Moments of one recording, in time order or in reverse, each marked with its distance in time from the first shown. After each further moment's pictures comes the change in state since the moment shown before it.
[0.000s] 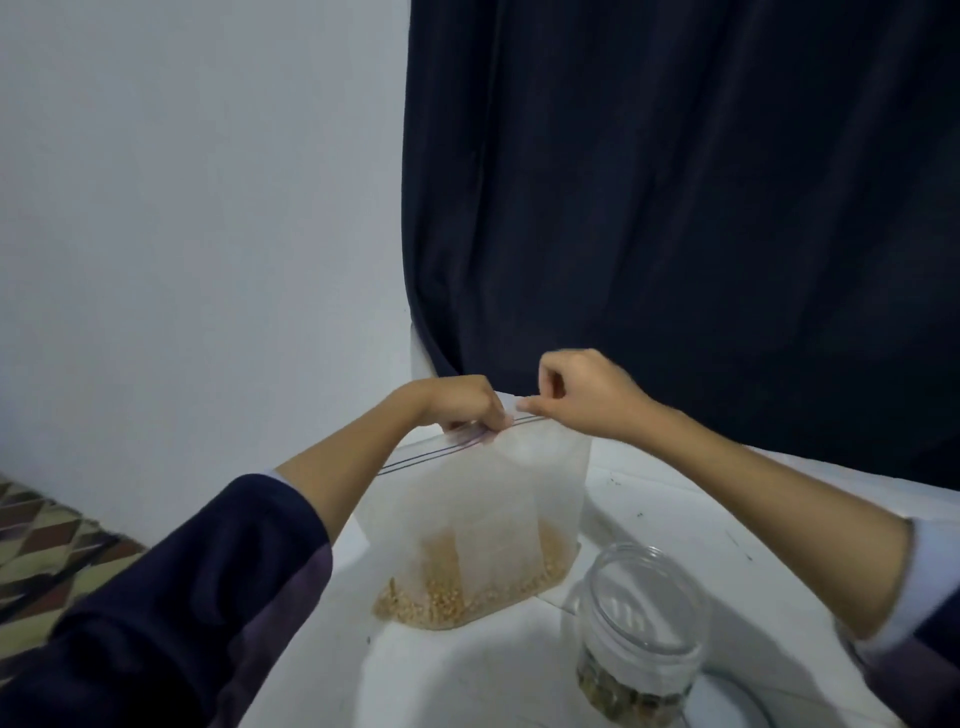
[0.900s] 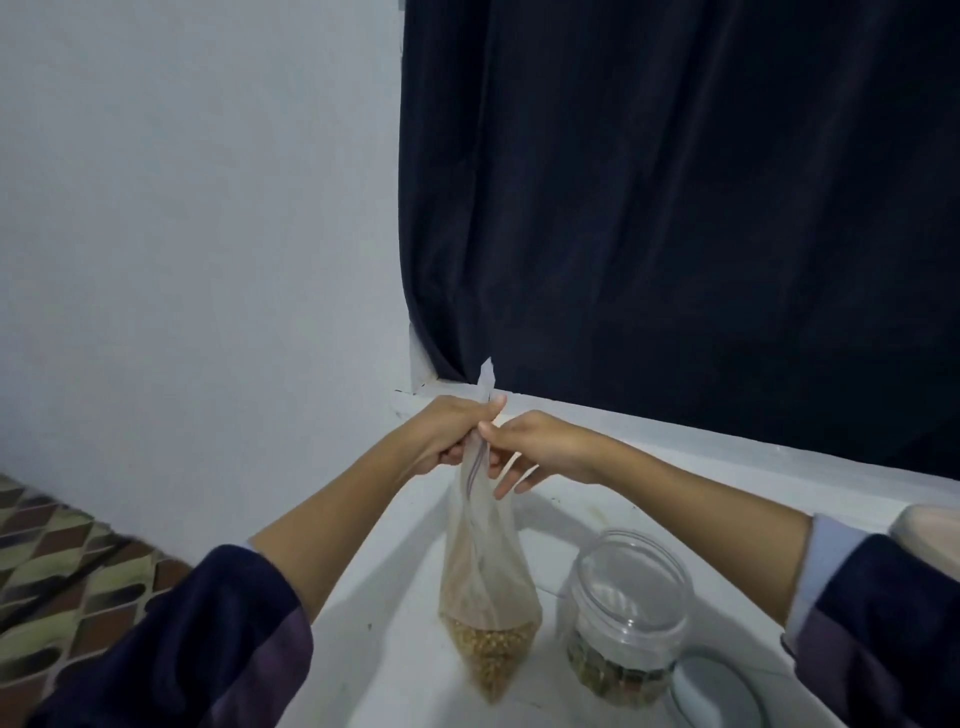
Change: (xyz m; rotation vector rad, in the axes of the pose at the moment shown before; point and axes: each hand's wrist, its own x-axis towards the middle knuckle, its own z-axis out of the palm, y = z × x) left_hand -0.015 -0.009 0.046 -0.658 0.311 -0.073; right_hand -0.015 -0.007 0.049 0.790 -0.505 0.244
